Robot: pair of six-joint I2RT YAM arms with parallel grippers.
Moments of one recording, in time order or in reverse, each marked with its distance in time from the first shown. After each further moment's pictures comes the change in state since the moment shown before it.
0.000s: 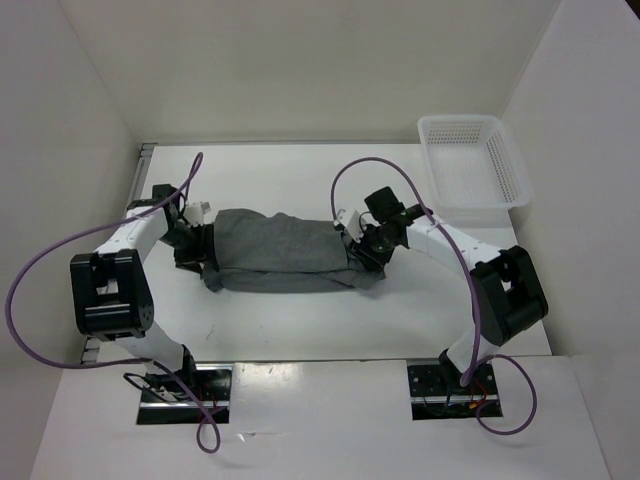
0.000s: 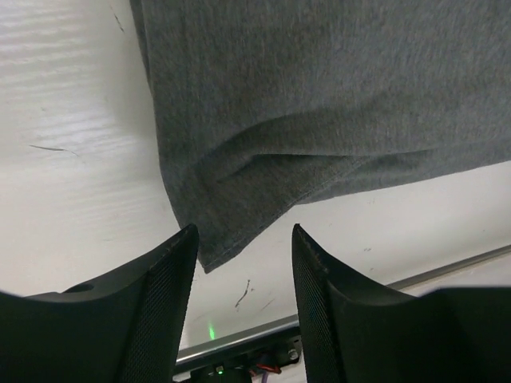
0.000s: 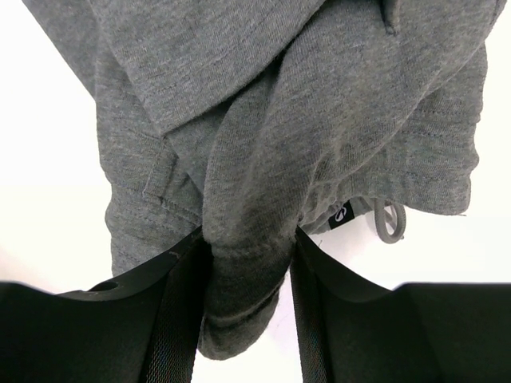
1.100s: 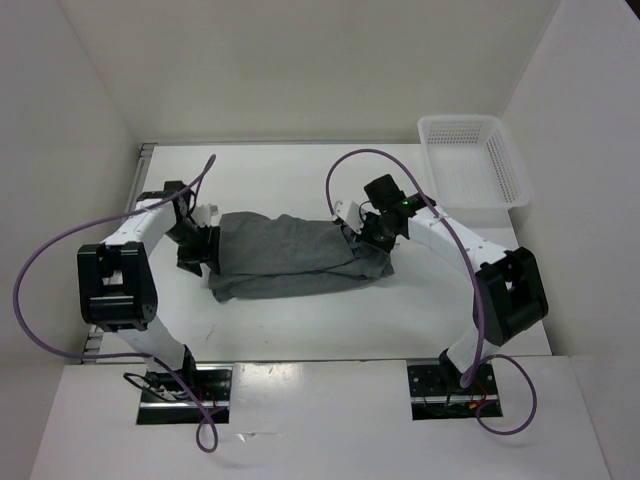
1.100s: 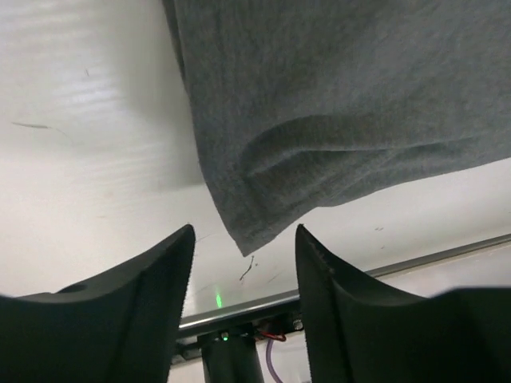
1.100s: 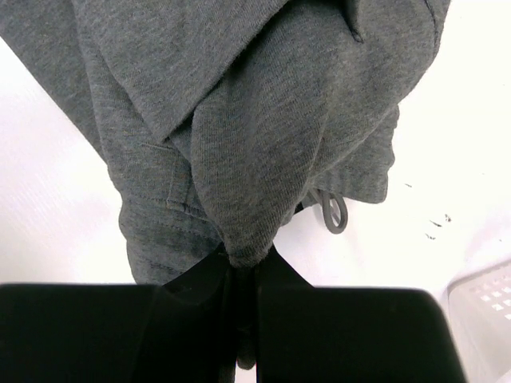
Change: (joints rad) left arm -0.055 0.066 0.077 -0.113 -0.080 0.002; right arm 0.000 0.000 0.114 -0.082 0.103 -0.159
